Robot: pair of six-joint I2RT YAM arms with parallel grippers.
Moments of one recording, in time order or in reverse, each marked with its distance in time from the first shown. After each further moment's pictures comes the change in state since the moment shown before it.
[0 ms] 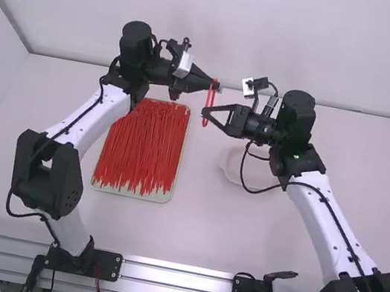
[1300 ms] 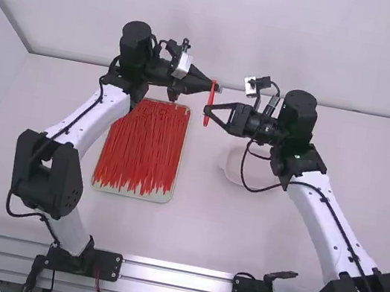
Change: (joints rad) left arm 0.003 0.000 0.000 -0.022 0.031 0.000; right arm -0.007 0.000 0.000 0.017 0.023 0.005
